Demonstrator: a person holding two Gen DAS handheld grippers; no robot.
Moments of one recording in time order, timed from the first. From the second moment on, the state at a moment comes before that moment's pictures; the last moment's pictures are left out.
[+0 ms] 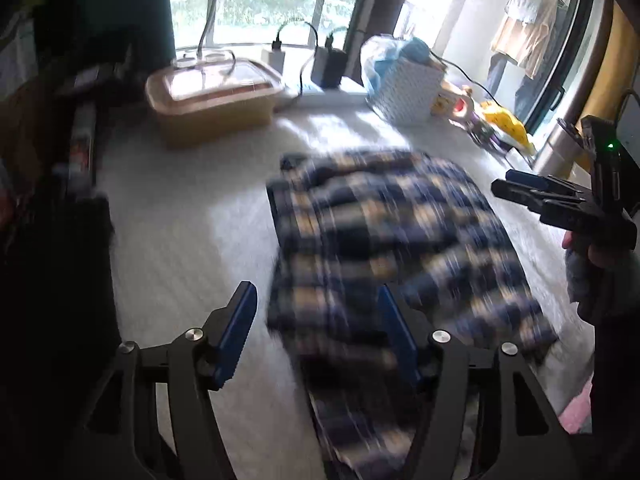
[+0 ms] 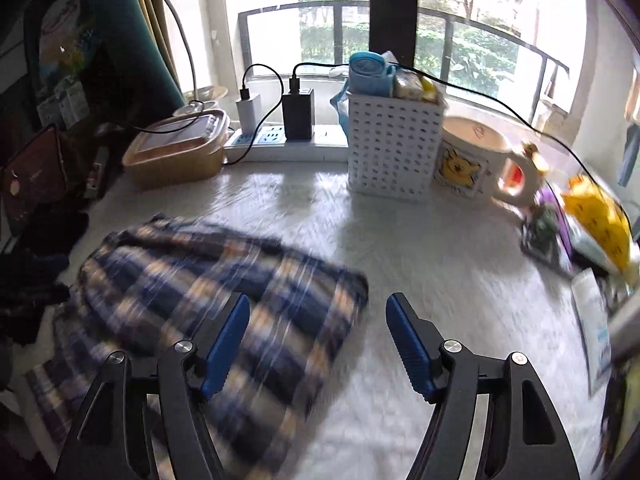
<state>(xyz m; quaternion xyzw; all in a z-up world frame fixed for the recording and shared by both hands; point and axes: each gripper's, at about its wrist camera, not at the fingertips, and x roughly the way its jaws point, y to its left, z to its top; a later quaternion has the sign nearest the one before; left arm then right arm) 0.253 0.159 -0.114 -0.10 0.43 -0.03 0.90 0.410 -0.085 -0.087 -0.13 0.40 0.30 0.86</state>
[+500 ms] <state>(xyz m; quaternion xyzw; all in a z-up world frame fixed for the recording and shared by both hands) 0.176 0.152 -0.132 -0.15 0.46 -0.03 0.88 0.278 -0.139 -0.101 -0.07 0.45 0.30 0.84</state>
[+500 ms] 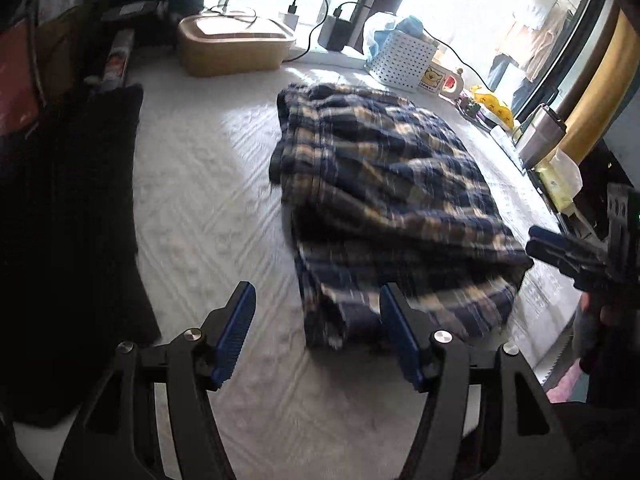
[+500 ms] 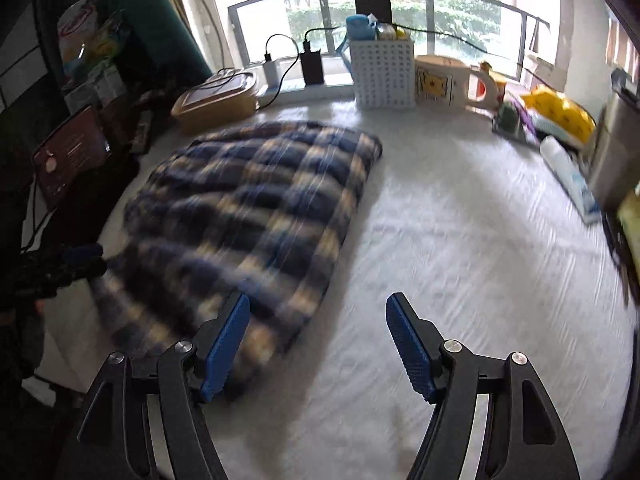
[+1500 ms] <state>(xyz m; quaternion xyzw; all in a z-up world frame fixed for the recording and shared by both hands) 0.167 0.137 -0.146 -0.11 0.45 0.00 0.89 0.251 -0.124 -0.130 -0.14 0.44 0.26 0.85</state>
